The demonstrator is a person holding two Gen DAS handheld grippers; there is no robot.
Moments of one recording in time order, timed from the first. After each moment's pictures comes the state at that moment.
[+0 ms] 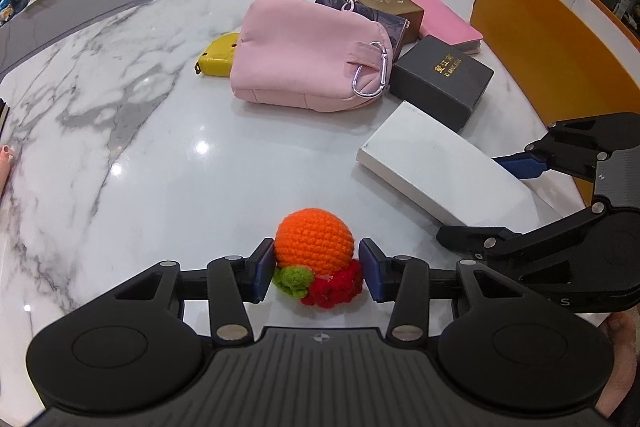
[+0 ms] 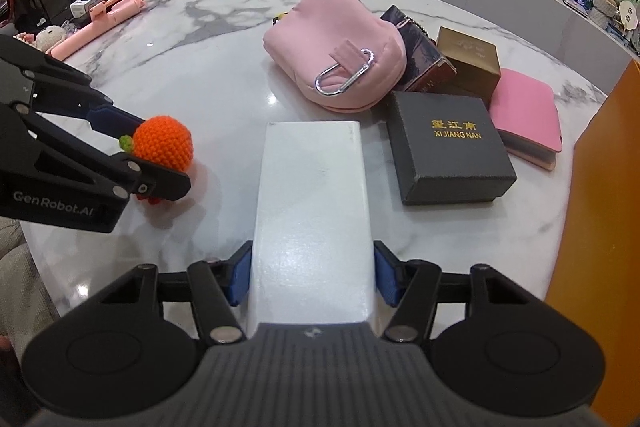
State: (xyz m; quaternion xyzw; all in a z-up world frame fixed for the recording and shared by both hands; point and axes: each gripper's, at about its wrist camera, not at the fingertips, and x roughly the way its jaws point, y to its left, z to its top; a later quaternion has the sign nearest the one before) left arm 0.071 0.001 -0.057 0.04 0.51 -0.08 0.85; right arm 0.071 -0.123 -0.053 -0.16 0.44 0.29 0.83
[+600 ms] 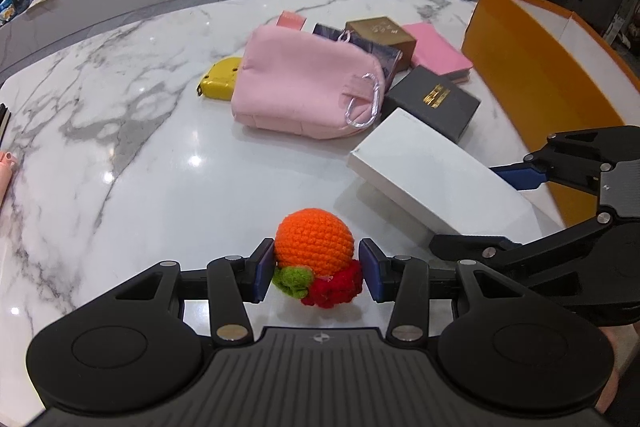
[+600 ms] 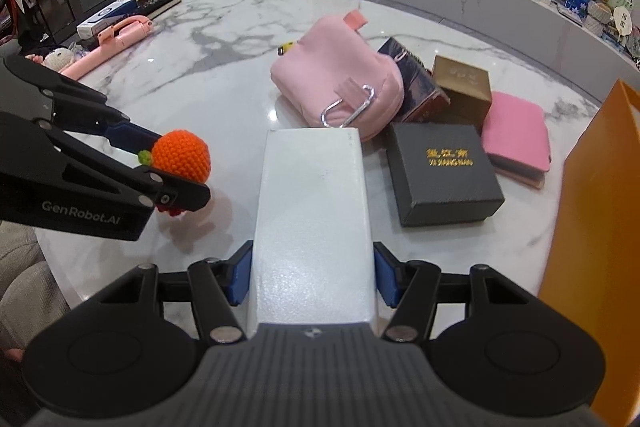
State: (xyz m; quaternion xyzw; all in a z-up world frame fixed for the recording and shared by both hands) left arm 0.069 0.003 -0.037 0.02 0.49 -0.09 0.87; right arm 0.063 -0.124 -0.028 -0.14 0.42 0.29 0.85
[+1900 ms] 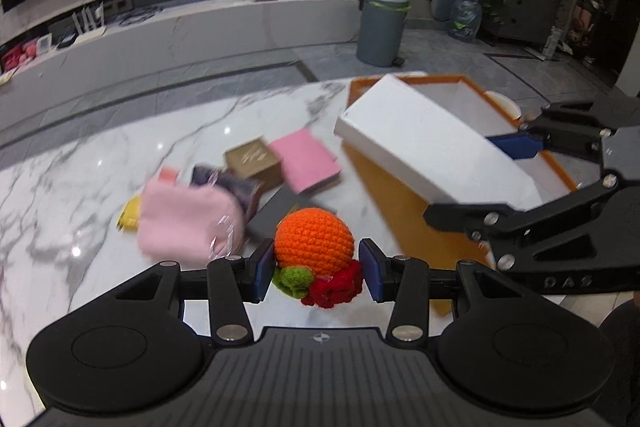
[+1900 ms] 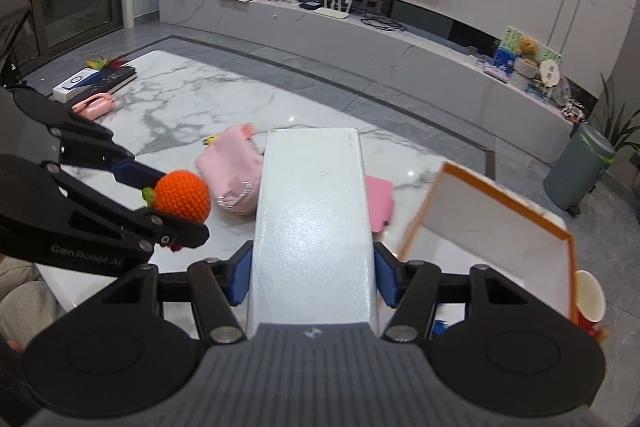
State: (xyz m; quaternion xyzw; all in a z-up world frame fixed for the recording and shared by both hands) left arm 0.070 -0.099 0.059 0.04 0.40 -0.17 0.90; right arm 0.032 -0.221 0.104 -0.16 0.34 0.22 0.90
